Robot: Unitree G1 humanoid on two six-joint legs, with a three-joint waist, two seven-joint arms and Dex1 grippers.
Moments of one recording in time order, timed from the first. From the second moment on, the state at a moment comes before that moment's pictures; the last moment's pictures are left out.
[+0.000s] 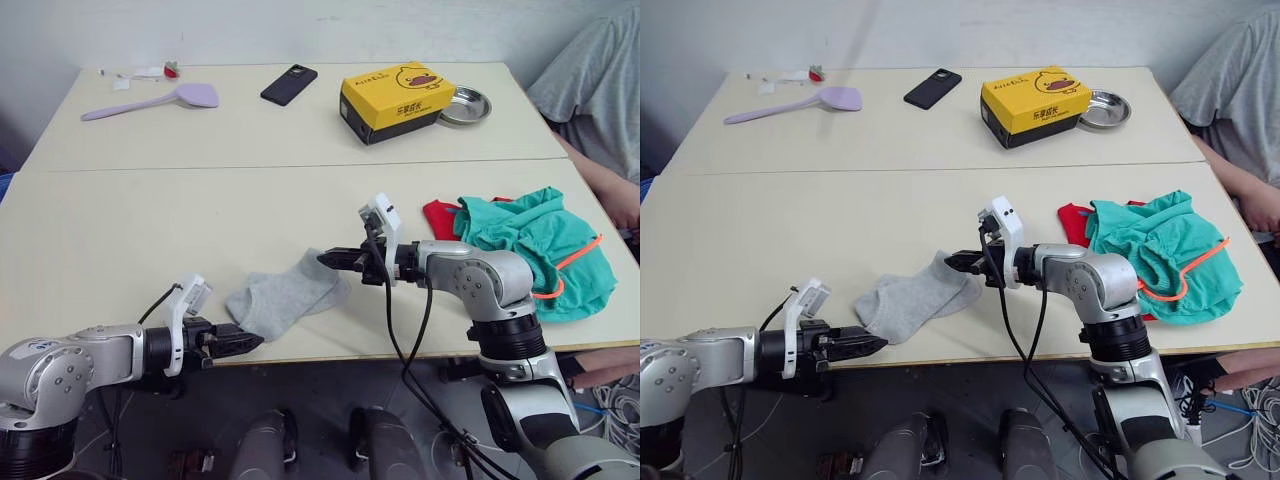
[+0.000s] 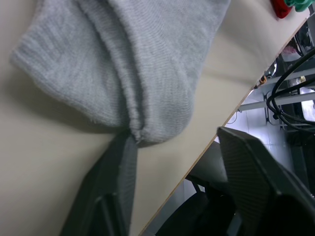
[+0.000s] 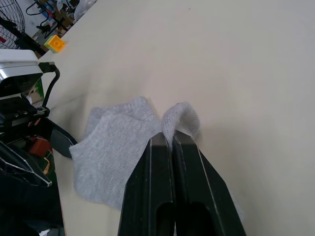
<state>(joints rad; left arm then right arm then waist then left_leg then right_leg) -0.11 0.70 0.31 -0.43 -0.97 1.47 -0.51 -0.69 -0.32 0.07 -0.04 0.58 1.09 0.72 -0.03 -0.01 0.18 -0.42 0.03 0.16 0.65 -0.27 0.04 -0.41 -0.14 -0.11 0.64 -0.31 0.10</state>
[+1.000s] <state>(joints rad) -0.02 0.82 0.33 -0.38 -0.96 1.35 -0.62 -0.62 -0.38 0.03 -0.12 0.65 1.13 0.70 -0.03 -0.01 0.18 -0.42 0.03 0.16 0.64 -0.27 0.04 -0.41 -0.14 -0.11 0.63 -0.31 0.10</state>
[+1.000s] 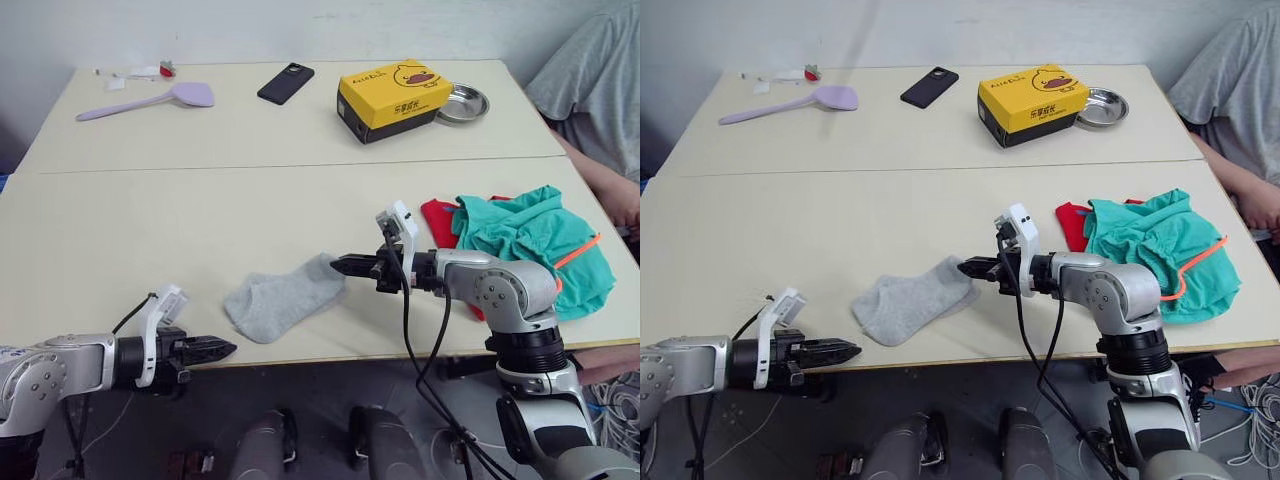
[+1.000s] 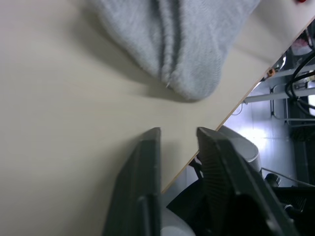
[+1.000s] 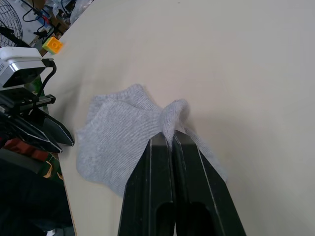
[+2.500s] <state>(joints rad) -0.27 0.86 0.36 -0.18 -1.03 1.47 -0.61 -0.53 -0.44 -0.02 -0.25 0.77 1.19 0.67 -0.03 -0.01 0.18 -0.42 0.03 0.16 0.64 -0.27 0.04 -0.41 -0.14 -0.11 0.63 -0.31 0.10</state>
